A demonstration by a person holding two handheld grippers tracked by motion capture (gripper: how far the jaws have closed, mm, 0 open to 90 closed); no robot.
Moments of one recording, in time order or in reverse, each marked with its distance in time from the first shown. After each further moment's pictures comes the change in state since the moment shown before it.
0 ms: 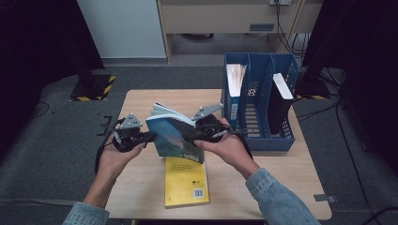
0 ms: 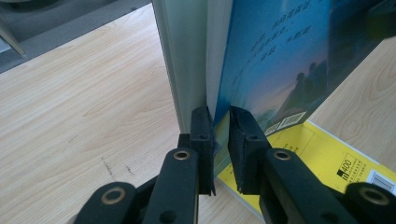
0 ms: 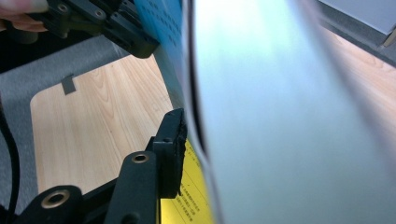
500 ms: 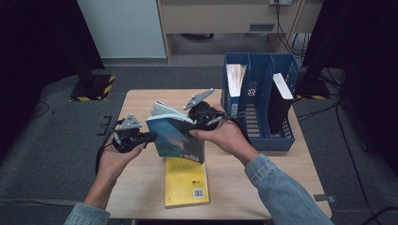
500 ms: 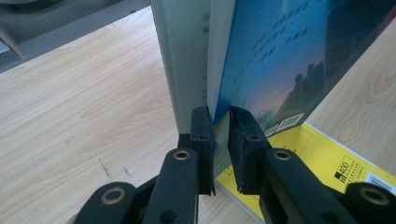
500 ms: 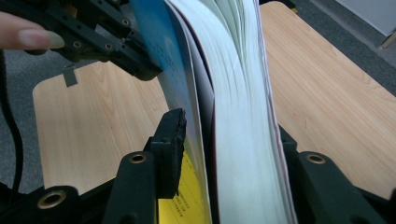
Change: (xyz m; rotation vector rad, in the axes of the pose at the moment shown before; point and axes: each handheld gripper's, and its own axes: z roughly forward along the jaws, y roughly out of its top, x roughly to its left) left arm -0.001 -0.002 0.000 -0.014 -0.004 -0.008; right arm -0.002 0.041 -0.008 0.083 -0.002 -0.067
